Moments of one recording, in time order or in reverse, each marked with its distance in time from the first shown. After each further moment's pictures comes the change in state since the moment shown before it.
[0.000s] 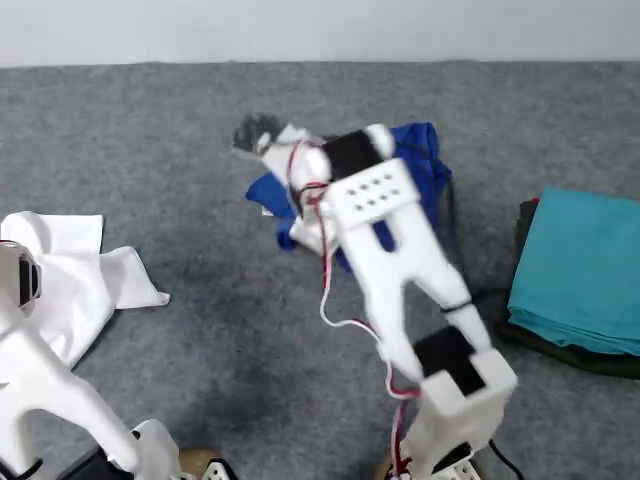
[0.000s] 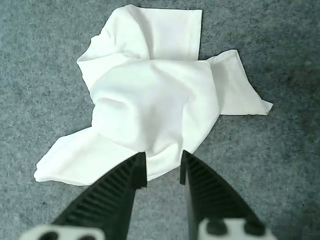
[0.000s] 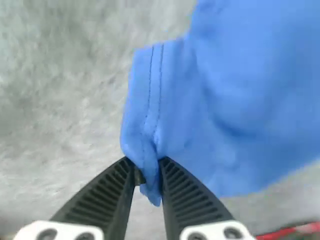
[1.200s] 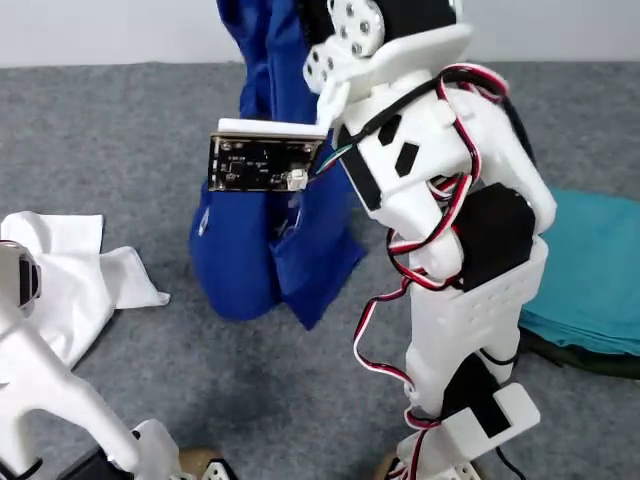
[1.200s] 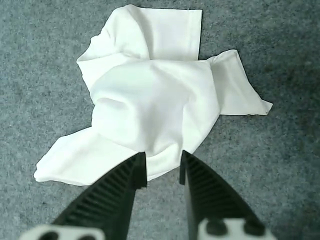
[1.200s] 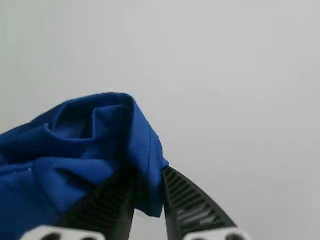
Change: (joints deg) left arm 0.0 0.0 0.0 0.0 0.0; right arm -1.2 -7.8 -38.7 -36.0 45.4
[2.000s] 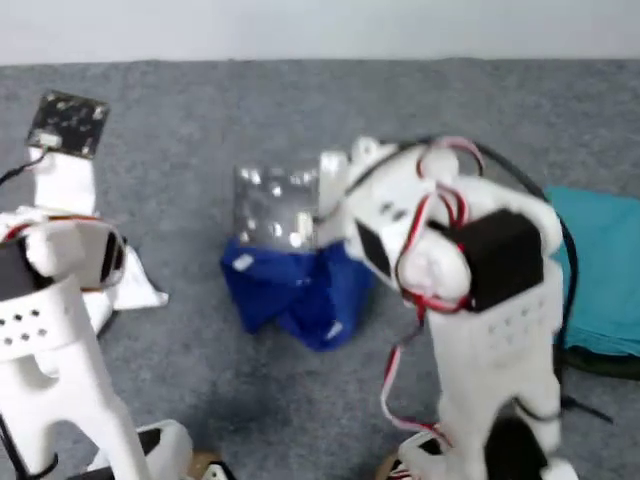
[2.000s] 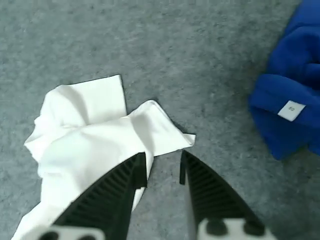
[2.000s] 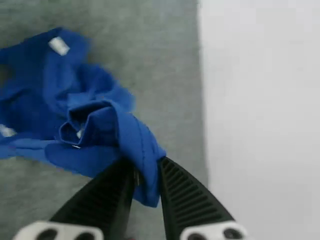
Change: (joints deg) left arm 25.3 -3.7 0.0 0.0 7.7; right arm 1.2 -23.4 40.9 36.4 -12.7
